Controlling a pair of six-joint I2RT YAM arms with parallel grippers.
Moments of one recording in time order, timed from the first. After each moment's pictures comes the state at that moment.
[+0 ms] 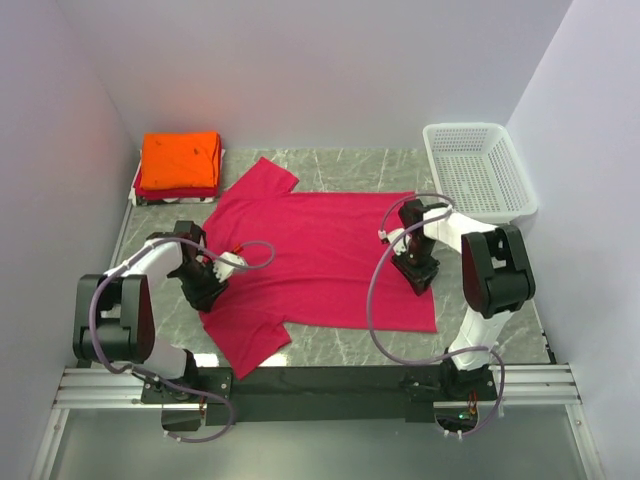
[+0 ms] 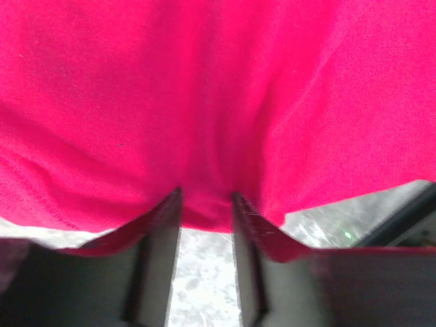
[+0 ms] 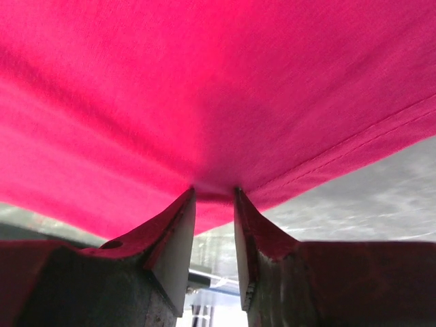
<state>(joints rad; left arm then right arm) -0.01 1.48 0.80 -0.87 0.26 0.99 0.21 1.80 1.10 -0.96 -0.02 -0.43</state>
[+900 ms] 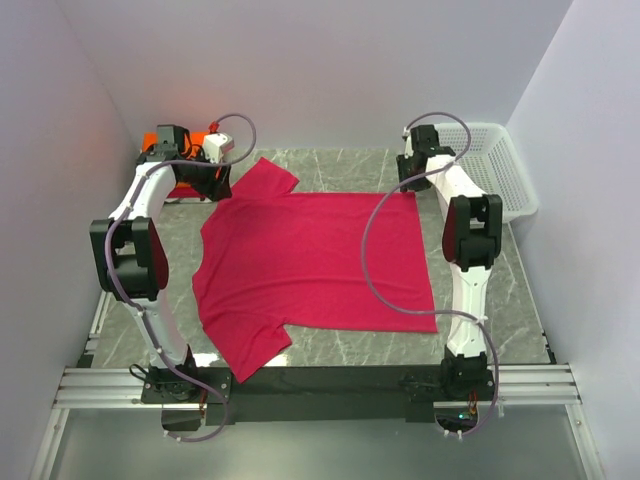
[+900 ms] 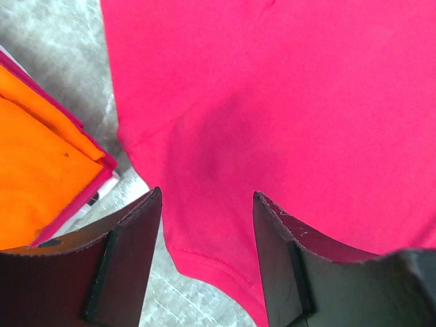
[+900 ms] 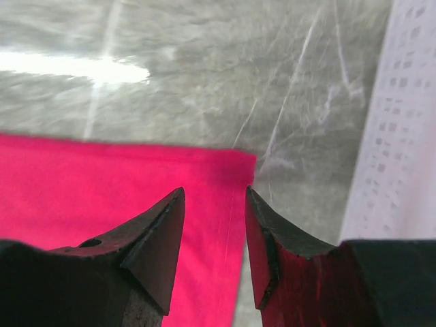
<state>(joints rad) 0.05 1.92 1.66 -0.67 0.58 0.58 0.08 2.28 1.96 -0.65 0.03 -0.05</state>
